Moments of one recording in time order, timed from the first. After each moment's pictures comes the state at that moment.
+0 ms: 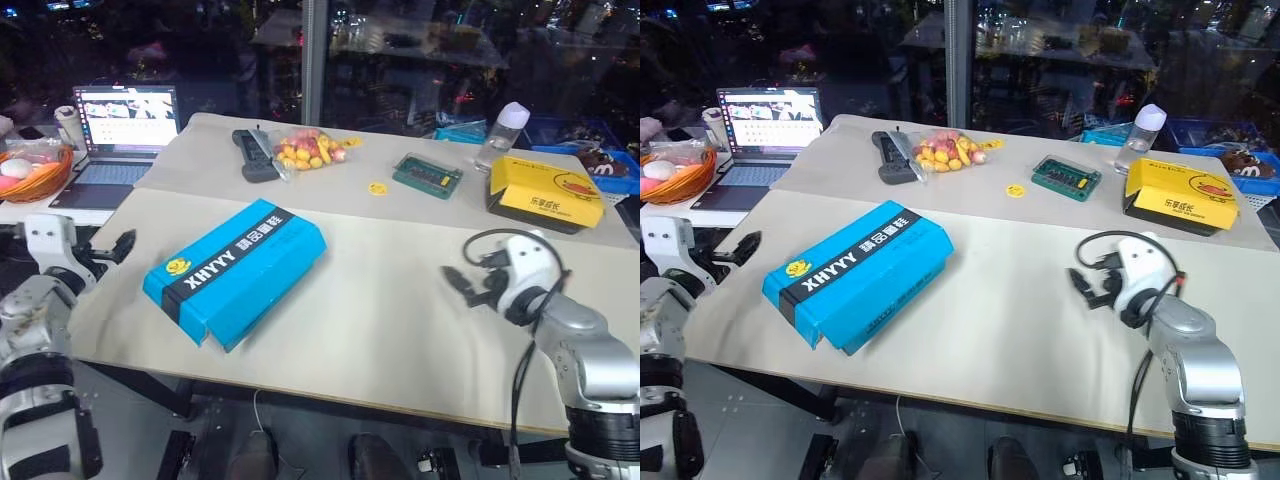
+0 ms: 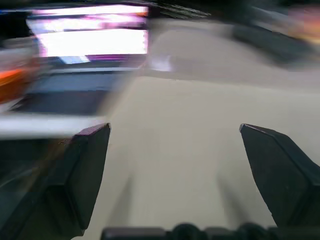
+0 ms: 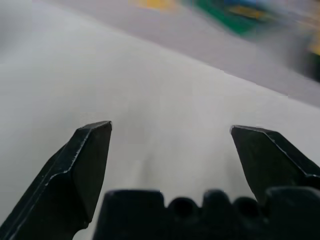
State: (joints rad) left arm -0.57 0.84 0.33 0.77 -0.32 0.07 -0.84; right arm -0.28 -0.64 -0.13 -0.41 0.42 0.80 0.60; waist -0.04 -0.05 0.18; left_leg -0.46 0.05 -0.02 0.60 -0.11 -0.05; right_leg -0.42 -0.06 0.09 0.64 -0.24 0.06
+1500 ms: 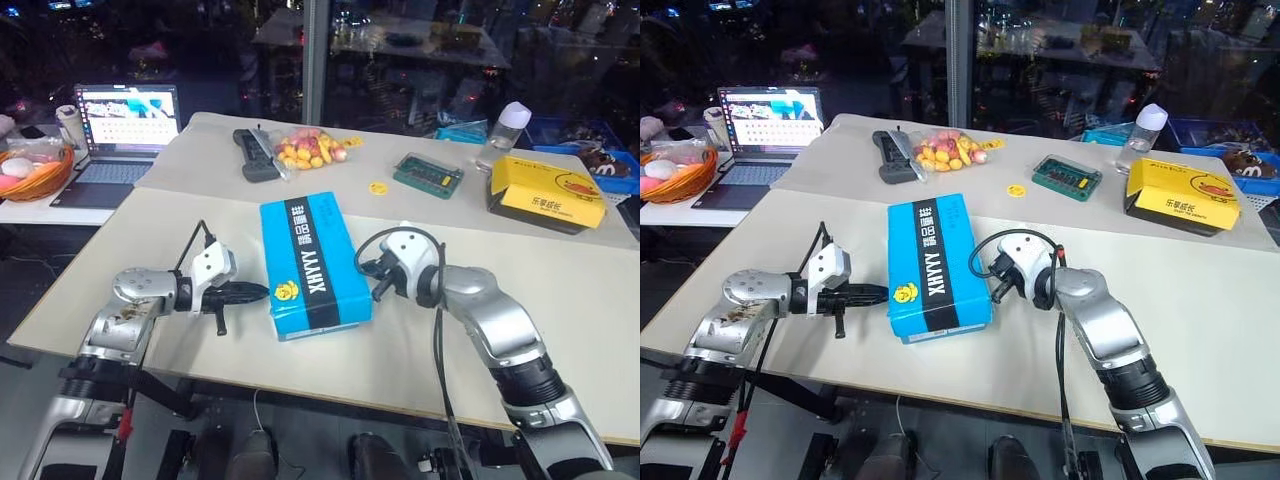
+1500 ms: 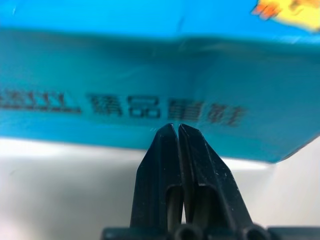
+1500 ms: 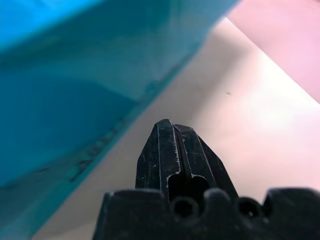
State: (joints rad) left arm -0.51 0.69 -0.06 0.24 -0.20 0.19 -1.19; right arm -0.53 -0.49 0.21 -0.22 0.15 0.77 0.63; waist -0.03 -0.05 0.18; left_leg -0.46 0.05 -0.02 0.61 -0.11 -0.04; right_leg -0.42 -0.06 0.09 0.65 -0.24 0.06
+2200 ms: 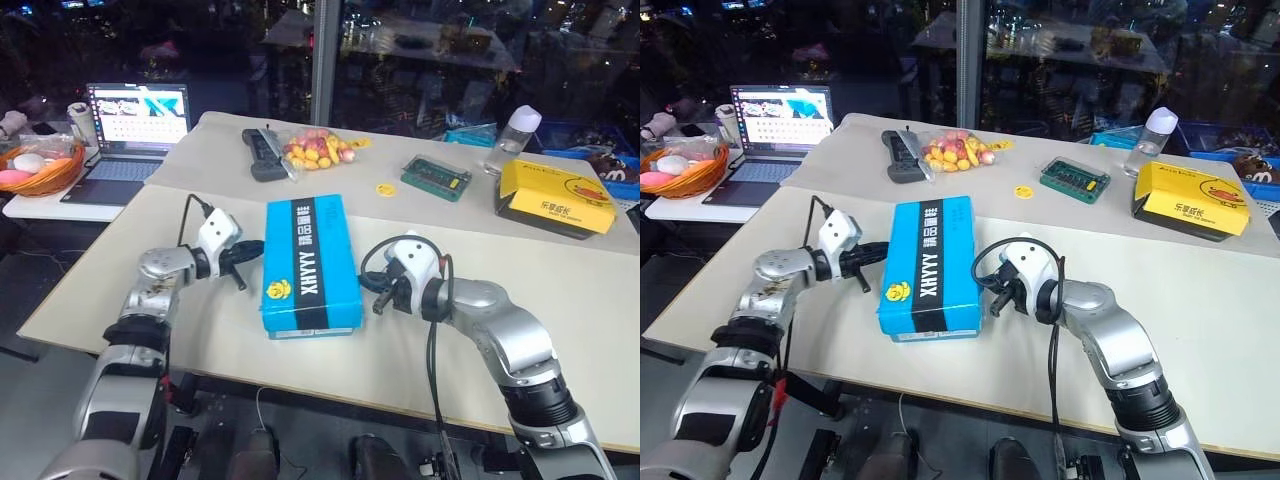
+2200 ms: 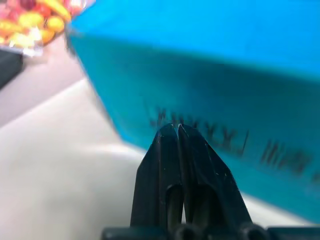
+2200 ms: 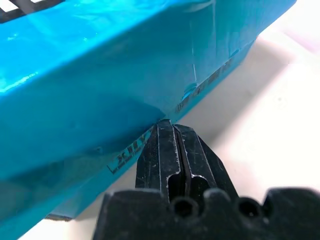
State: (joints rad) left arm -0.80 0.49 -0.03 0.76 -0.11 -0.09 -0.99; right arm -0.47 -0.48 0.14 -0.33 0.26 0.86 0.61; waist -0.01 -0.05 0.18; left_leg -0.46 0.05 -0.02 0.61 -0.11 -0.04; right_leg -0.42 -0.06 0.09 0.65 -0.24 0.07
